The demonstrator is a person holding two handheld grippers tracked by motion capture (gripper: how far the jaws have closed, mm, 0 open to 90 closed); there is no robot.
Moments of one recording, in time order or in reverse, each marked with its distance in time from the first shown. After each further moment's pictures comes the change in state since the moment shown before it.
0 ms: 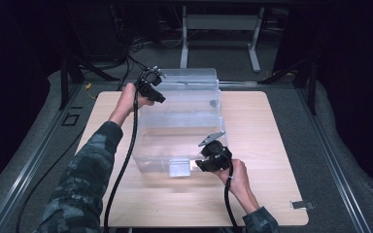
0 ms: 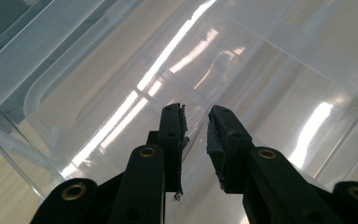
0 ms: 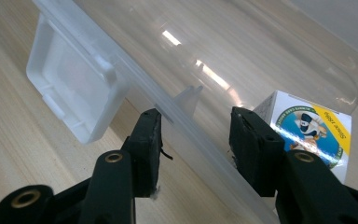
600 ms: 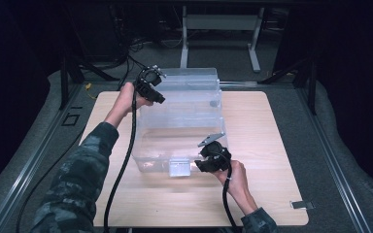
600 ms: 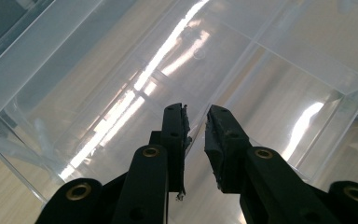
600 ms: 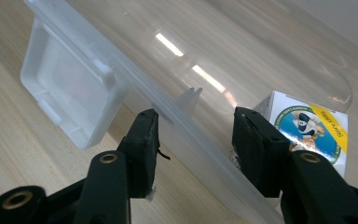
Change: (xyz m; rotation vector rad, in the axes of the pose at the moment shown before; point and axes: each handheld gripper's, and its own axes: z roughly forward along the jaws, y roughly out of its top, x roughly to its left) left arm -0.013 0.000 -0.021 0.003 -0.011 0.026; right arm 0.004 -0.001 0.001 -0.011 -0.026 0.015
